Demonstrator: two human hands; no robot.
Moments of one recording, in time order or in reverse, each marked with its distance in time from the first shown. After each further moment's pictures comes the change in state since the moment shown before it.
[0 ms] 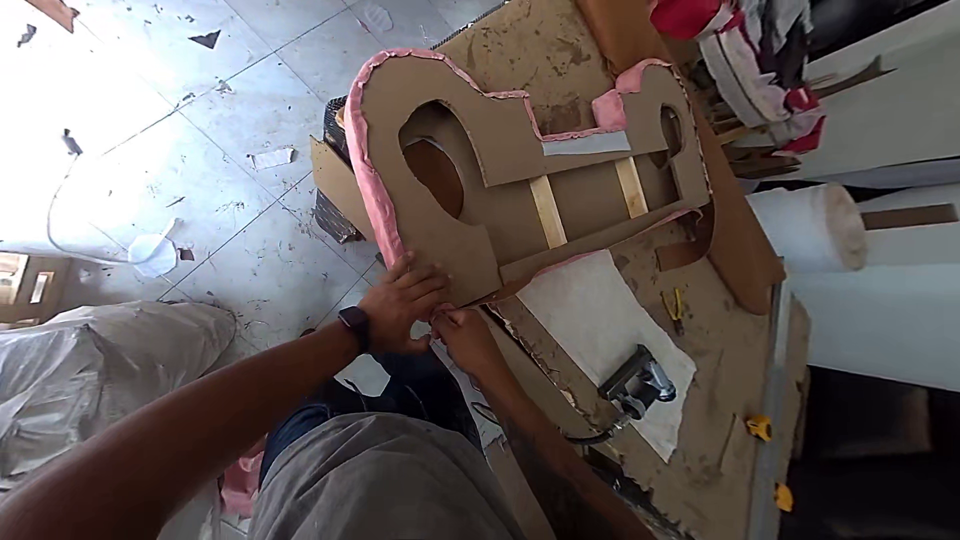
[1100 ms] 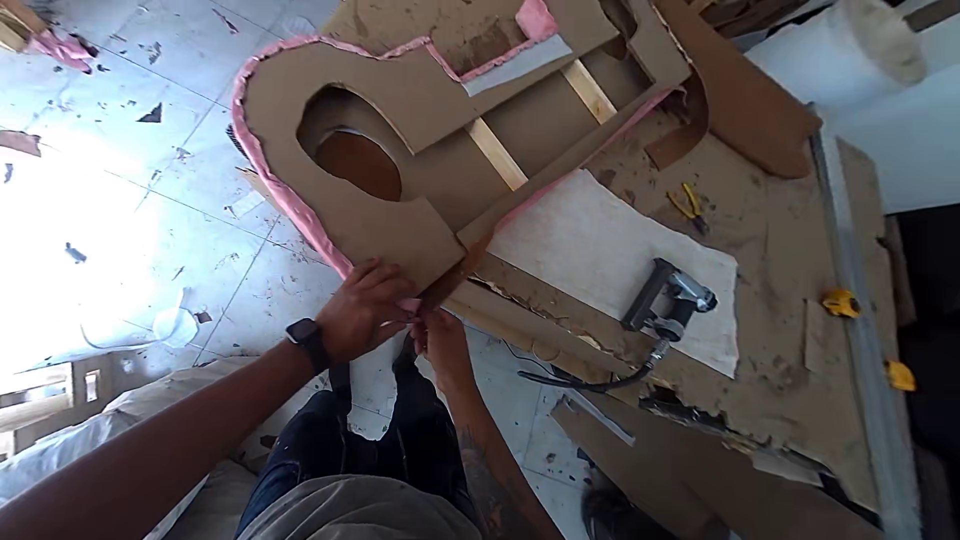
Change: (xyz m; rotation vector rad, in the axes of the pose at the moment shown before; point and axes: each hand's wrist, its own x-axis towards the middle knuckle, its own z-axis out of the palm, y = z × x) left_hand 0.022 0.012 -0.020 -0.100 -0.205 0.182; right_hand 0.003 0.074 0.057 0.982 0.224 -0.031
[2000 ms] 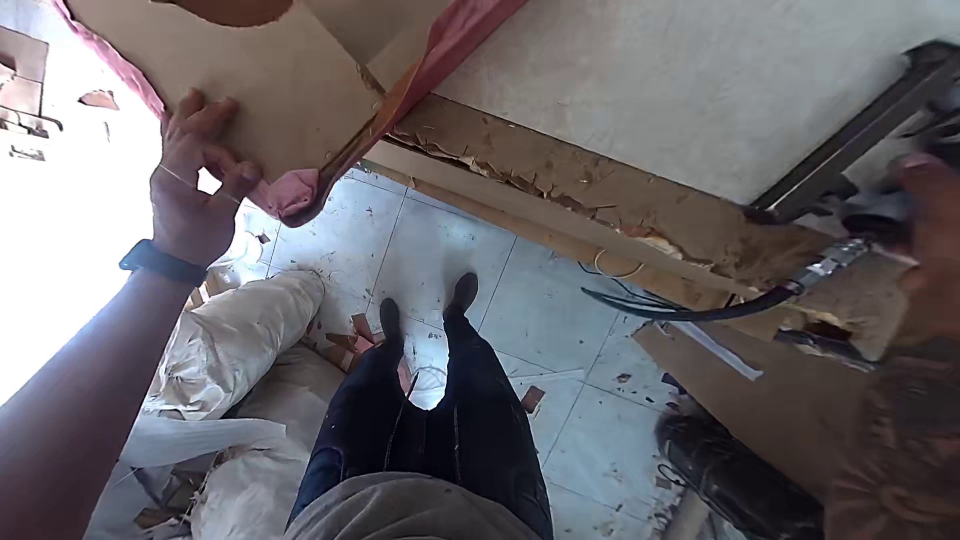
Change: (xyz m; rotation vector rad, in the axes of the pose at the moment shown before) left_hand 0.006 0.003 0.012 0.045 0.248 -0.488; right_hand 0.106 0.024 -0.546 -0.466 0.735 0.061
